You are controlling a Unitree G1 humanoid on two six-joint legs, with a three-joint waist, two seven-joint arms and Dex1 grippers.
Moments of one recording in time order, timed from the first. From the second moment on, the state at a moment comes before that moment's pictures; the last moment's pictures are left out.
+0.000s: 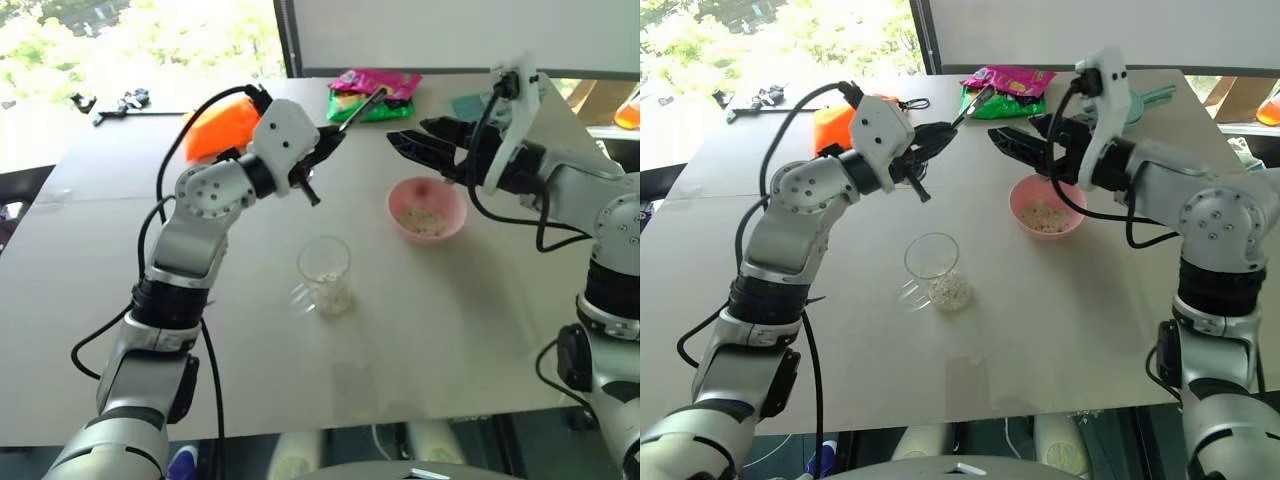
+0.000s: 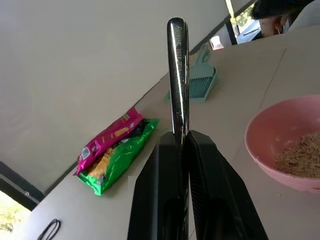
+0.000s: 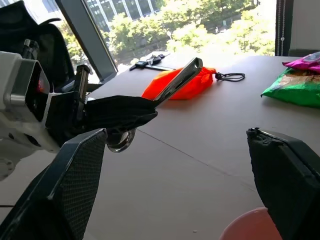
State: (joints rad) left arm -0.77 0.56 -0.13 -0.01 -0.15 0.13 -0.67; right arm -0.91 -0.44 -0.18 -0.20 1.08 1.16 0.16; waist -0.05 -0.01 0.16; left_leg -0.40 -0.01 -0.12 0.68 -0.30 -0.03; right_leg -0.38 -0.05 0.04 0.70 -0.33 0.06
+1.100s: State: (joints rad) left arm -0.78 0.50 -0.05 -0.13 -0.35 0.37 -0.77; right arm -1.05 -0.34 -0.25 -0.04 1.17 1.22 0.05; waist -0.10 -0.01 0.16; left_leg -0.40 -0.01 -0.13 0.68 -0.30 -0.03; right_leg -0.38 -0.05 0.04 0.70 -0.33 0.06
